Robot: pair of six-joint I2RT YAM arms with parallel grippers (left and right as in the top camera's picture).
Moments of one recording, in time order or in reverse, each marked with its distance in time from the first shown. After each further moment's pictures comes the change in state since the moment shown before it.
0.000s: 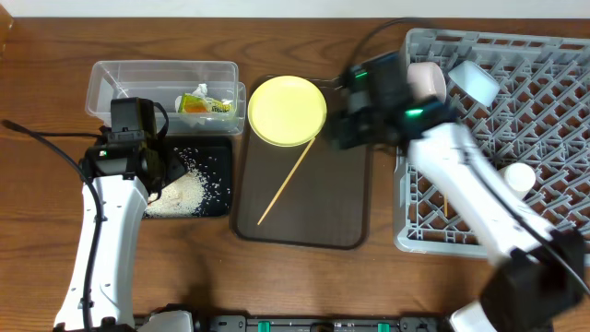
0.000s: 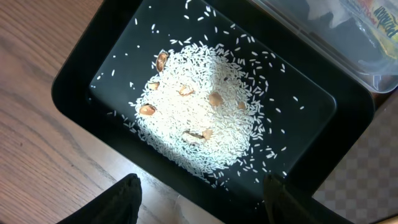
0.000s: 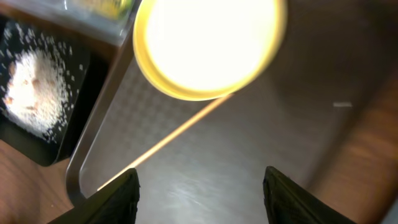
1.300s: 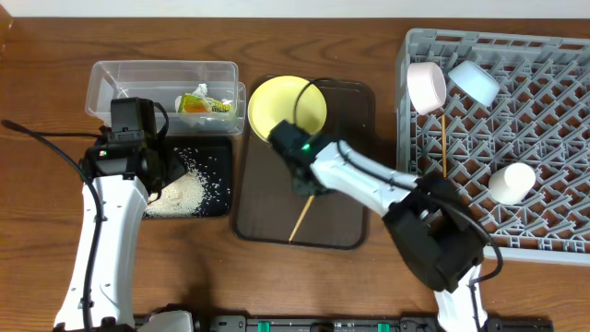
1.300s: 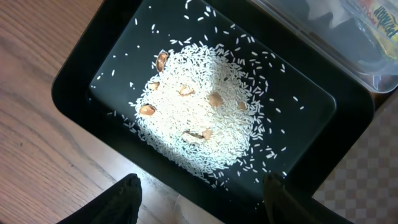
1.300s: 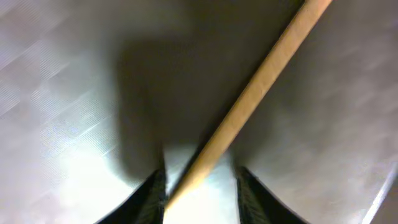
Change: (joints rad) left arm 0.000 0.000 0.000 0.000 0.000 0.000; right arm 0.241 0.365 0.023 -0.126 0.374 0.446
